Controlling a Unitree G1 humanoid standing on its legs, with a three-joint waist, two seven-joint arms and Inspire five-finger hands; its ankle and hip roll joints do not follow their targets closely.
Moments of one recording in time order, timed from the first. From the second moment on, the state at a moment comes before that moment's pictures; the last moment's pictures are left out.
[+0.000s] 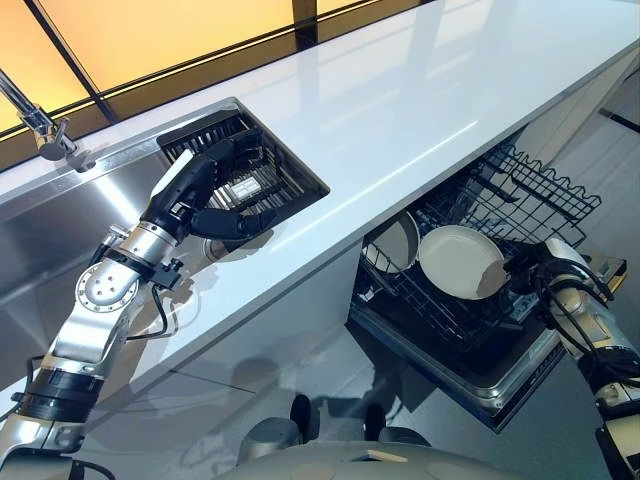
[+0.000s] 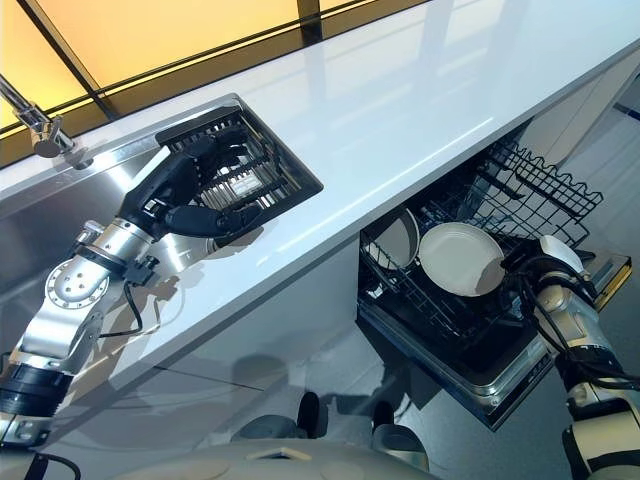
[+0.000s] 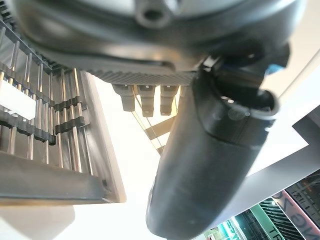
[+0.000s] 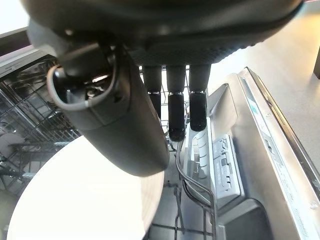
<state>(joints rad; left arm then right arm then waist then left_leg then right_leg) -0.13 0.76 -0.04 -0.07 -0.41 -0.22 -0.23 -0.31 -0.80 0.21 0.63 -0.26 0.29 -0.03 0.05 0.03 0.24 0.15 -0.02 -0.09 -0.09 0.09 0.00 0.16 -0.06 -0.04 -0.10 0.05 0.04</state>
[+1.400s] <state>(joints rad) -0.13 0.71 -0.04 -0.13 -0.41 -0.17 -0.27 -0.39 -0.60 0.37 1.06 -0.30 0.44 0.17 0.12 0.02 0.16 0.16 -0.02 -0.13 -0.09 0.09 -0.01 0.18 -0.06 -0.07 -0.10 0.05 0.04</state>
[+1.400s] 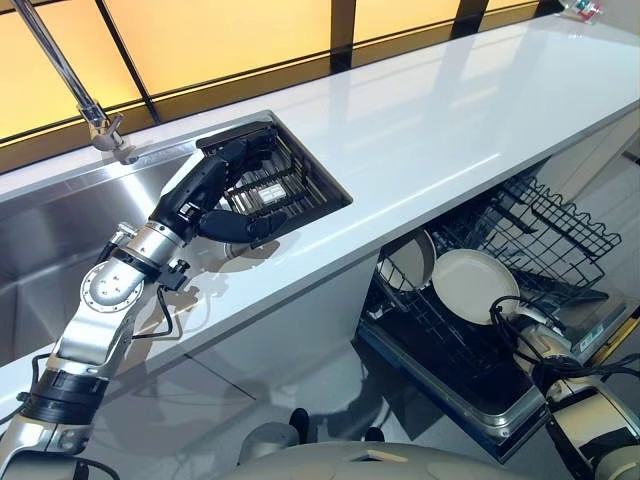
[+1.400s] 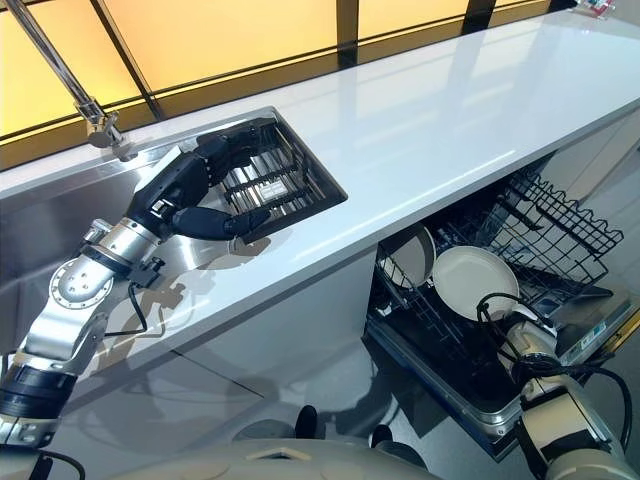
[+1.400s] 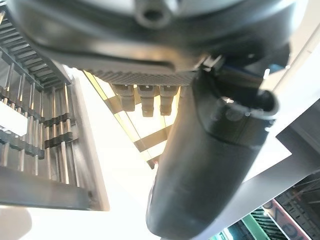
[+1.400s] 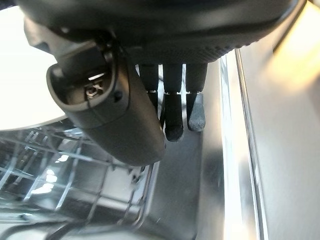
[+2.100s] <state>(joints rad) -0.11 0.65 -0.04 -0.13 -0.35 -0.15 -0.27 -0.27 -0.59 0.33 1.05 0.18 0.21 0.05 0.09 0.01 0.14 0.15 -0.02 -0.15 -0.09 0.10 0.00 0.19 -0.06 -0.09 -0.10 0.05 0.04</state>
